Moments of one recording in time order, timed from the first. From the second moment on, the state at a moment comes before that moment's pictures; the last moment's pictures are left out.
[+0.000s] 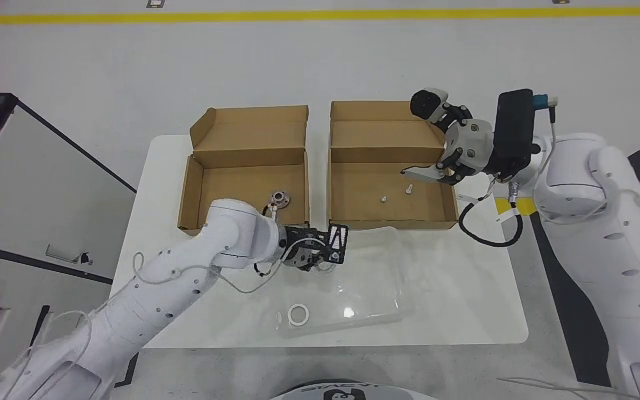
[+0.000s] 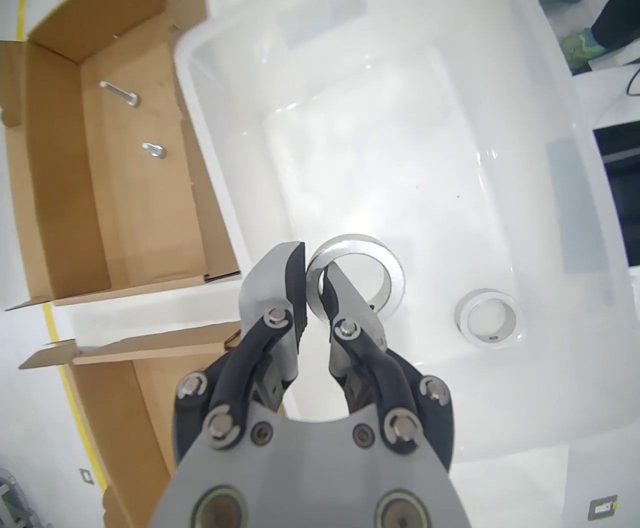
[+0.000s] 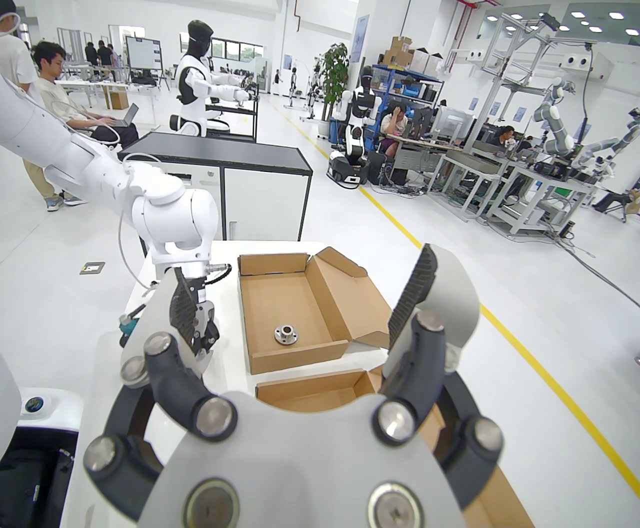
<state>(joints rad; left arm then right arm) 1.00 -0.98 -0.79 -1.87 1.11 -0.92 -0.74 -1.05 -0.83 1.30 -1.79 -0.58 -0.94 0.22</state>
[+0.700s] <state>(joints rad) 1.12 -0.93 -1.14 -1.98 0.86 -0.76 -0.48 -1.05 -0.83 1.30 -1.79 -0.58 -0.94 0.22</state>
